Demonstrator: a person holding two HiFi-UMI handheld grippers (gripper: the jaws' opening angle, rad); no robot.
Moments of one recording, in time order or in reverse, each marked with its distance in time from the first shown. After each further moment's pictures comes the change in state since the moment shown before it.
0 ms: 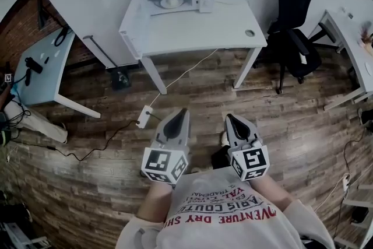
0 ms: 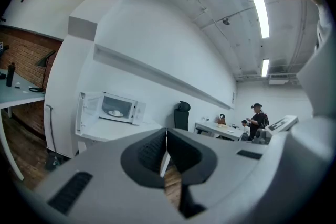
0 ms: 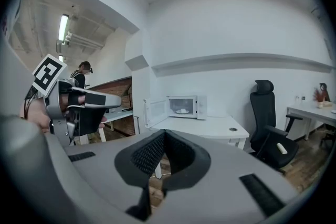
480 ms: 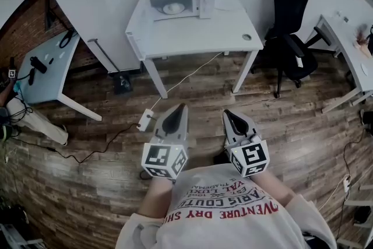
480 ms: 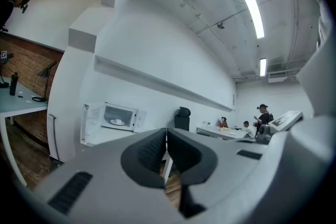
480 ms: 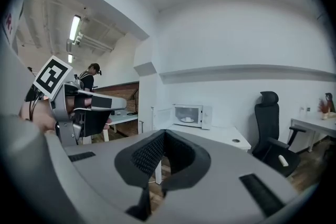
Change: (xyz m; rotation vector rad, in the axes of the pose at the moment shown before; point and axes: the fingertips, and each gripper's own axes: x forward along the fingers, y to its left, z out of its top) left arm -0.036 -0.011 0.023 0.041 -0.069 0.018; right arm -0.030 0.030 0.031 -0.071 -0.069 0.038
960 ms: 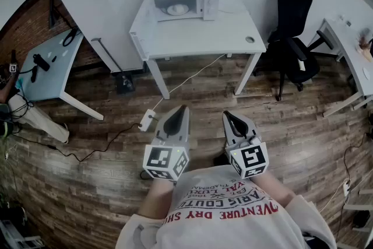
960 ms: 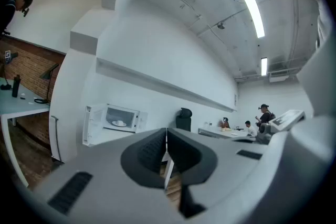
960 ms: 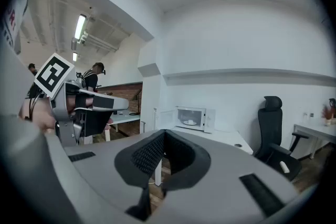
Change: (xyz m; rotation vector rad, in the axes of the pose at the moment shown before) left arm -0.005 -0.001 0.003 0.003 -0.007 0.013; right arm 0.001 0.008 0.007 -0.041 -0.014 0.020
